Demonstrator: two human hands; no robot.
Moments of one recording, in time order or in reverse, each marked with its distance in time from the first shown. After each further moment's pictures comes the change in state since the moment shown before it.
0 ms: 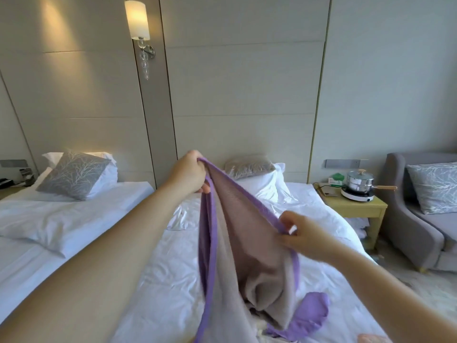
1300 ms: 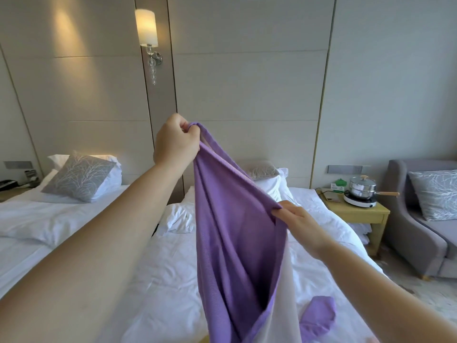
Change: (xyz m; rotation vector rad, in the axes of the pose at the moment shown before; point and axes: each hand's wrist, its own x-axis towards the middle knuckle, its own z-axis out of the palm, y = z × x) left_hand 0.020 0.011 -0.068 -0.097 0.424 0.173; right_hand 0.019 -0.044 0.024 0.577 0.097 0.068
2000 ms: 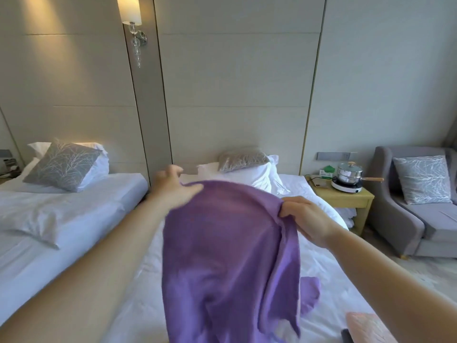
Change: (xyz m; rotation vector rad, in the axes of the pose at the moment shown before) left_hand -0.069 -0.070 0.025 0.251 -0.458 -0.290; right_hand -0.018 0.001 -0.031 0.092 -0.117 0.161
